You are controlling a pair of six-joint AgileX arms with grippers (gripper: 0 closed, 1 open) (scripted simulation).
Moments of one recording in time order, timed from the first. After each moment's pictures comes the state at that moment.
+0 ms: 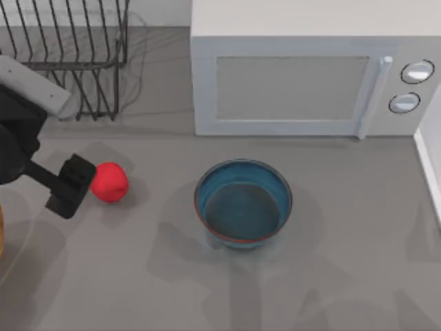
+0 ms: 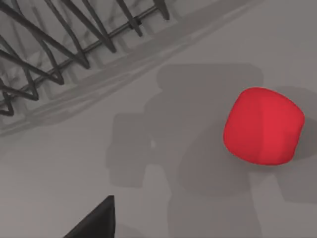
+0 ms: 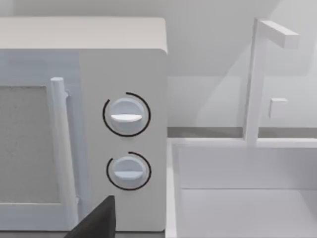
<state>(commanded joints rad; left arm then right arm) -0.26 1.11 0.79 -0.52 -0.04 0.36 0.00 0.00 0.00 0.00 0.00 0.00</state>
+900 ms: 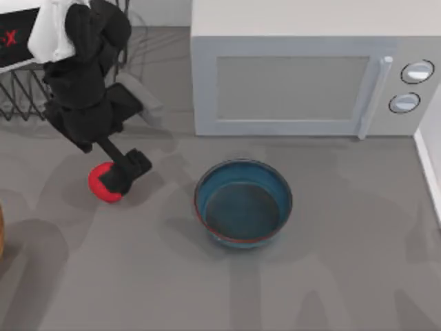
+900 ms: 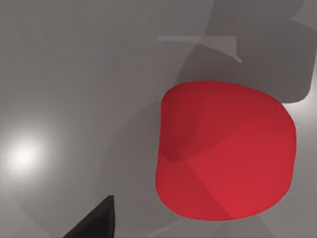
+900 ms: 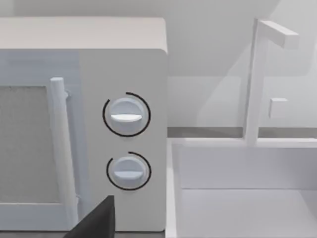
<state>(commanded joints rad) -0.32 2.01 1.51 -1.05 0.00 0.58 0.00 0.00 0.00 0.00 0.00 0.00</state>
